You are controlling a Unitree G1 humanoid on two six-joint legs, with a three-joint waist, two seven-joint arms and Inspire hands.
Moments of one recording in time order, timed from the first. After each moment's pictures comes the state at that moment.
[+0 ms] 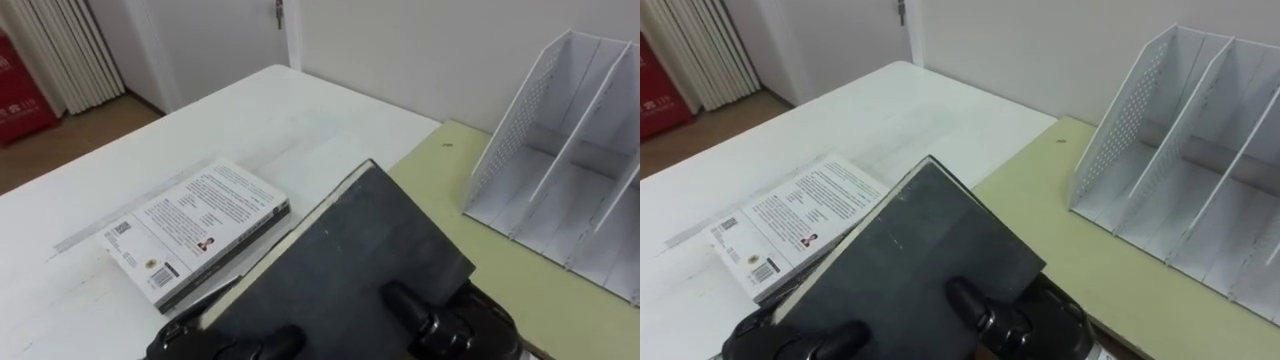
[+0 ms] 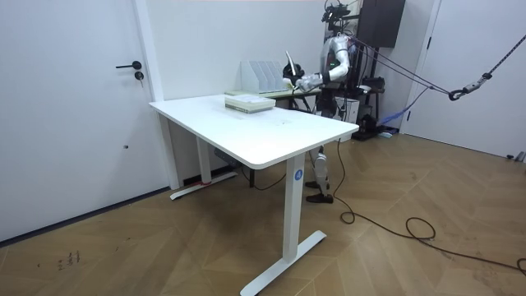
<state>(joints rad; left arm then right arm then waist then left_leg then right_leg) 0.16 0.62 -0.24 0.04 -1.08 0.17 -0.85 0.14 -0.54 0.26 -0.02 1.22 0.16 0.75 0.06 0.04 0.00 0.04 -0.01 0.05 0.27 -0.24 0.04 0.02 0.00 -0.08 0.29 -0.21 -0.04</state>
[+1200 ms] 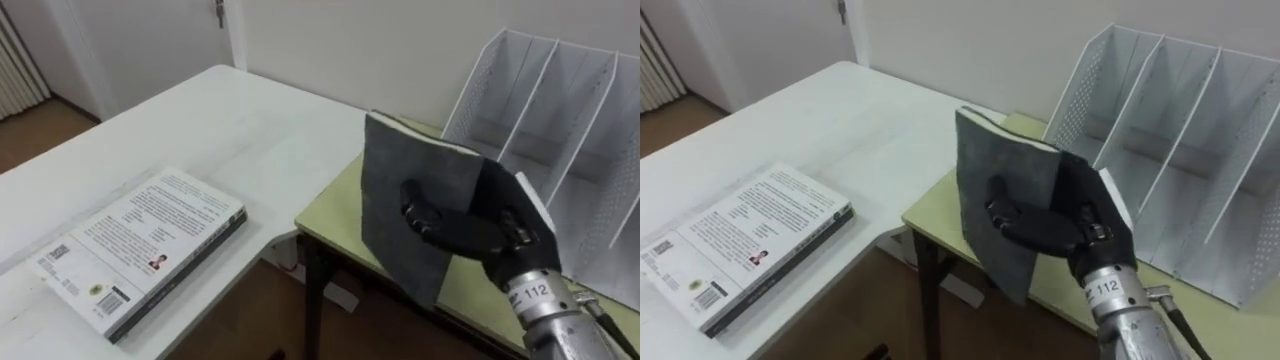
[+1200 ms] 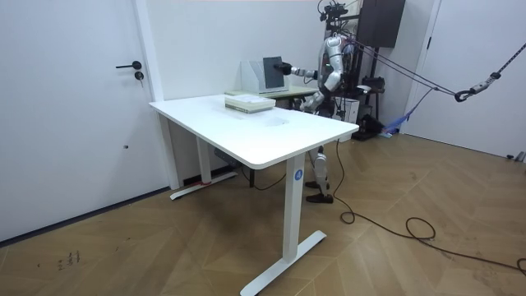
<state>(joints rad) 0.27 0.34 -0.34 0.56 -0.89 -0.04 -0.54 0.03 -0.32 0.10 -0.18 0.22 -0.08 -0.14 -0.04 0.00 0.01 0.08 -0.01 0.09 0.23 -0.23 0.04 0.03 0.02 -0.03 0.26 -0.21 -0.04</state>
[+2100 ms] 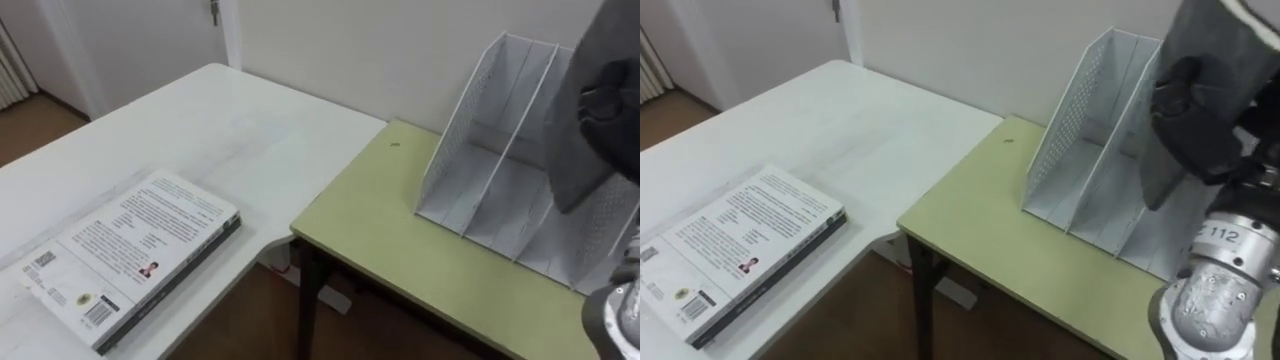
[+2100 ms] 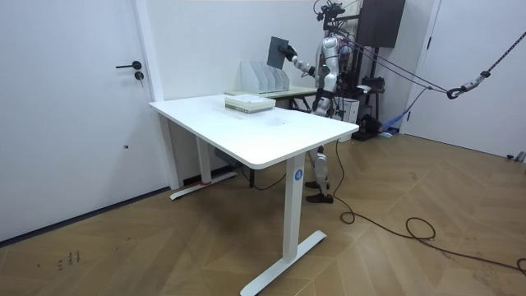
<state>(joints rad) 0.25 0.24 -0.12 1.12 -0.58 -0.09 -0.27 -0.08 -0.31 -0.13 -0.24 0.04 -0.12 -0.71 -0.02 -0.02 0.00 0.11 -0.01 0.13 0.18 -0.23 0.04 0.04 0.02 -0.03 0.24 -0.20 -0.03</state>
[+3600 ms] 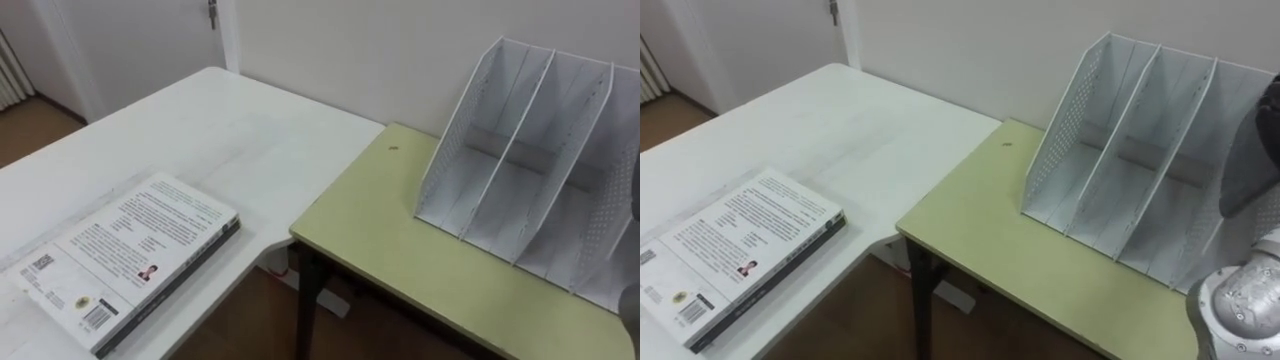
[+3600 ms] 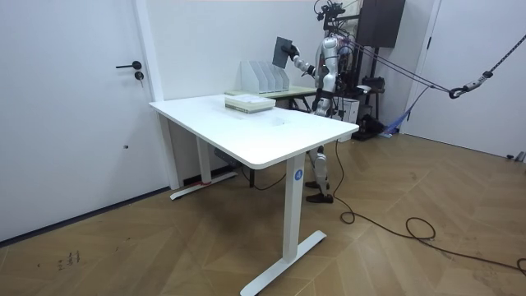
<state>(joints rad) 0.22 0.23 -0.05 1.19 -0.51 -0.07 -0.22 -0.12 -0.35 -0.25 -0.14 0.04 -0.11 -0.82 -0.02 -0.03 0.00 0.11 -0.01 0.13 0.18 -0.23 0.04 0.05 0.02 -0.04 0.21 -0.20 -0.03</state>
